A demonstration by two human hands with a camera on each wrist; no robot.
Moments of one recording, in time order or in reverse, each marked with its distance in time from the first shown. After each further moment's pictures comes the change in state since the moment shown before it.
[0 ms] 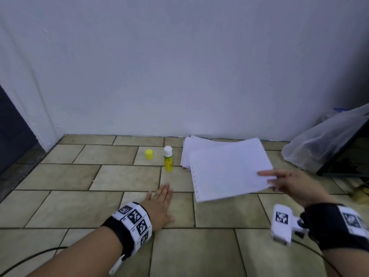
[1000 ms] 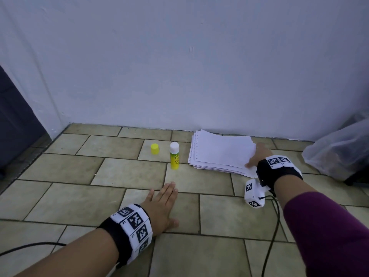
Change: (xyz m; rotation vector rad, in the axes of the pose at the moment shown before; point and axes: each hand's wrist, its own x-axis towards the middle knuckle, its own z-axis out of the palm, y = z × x) left_hand 0.002 -0.002 0.002 -0.007 0.013 0.001; right_hand 0.173 0.006 0.060 -0.945 0.203 0.210
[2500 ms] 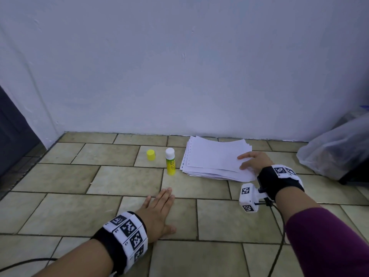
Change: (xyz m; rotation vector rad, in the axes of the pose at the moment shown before) left_hand 0.001 -0.005 0.001 -0.044 0.023 0.024; right_hand -0.026 0.012 -0.001 0.600 -0.068 -0.096
